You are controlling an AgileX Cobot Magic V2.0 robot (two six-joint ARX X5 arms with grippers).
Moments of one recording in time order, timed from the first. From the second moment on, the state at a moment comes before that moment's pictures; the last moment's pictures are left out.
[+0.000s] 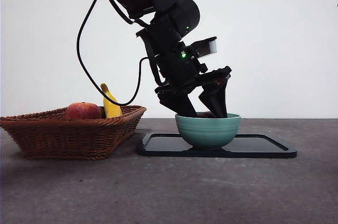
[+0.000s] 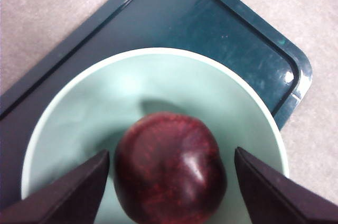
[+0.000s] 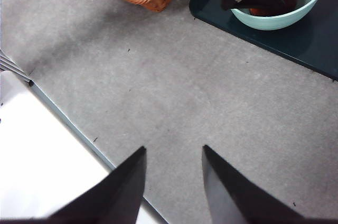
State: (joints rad) left arm -0.68 2.15 1.72 -0.49 0.20 0.13; right arm 0.41 0.67 0.81 -0.91 -0.44 0.07
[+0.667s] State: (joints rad) left arm -0.69 2.15 1.74 -0.54 0.20 0.13; right arm 0.41 0.67 0.81 -0.91 -0.44 0.07
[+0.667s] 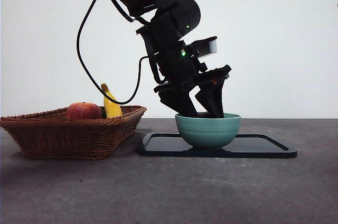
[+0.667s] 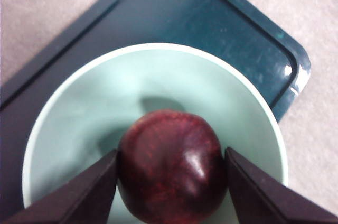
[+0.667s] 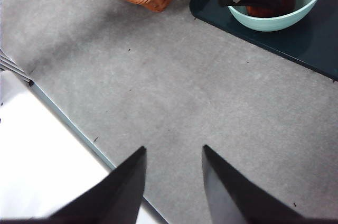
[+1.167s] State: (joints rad) left arm -0.68 2.15 2.11 -0.82 0.20 0.13; right arm 0.41 0.67 0.81 -0.91 -0.44 0.07
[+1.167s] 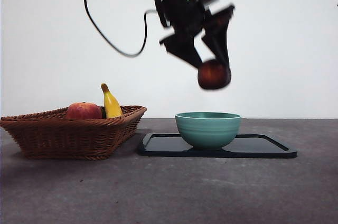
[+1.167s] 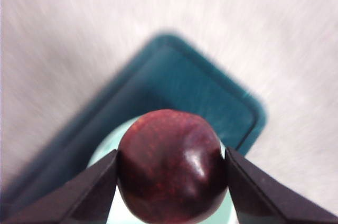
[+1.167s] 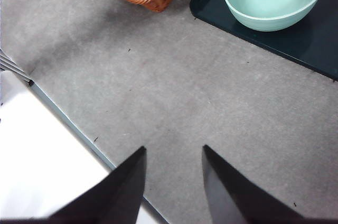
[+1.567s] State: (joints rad) left arm -0.58 1.97 2.19 -0.96 0.20 0.09; right arm 0.41 0.67 0.81 -0.91 -0.44 0.07
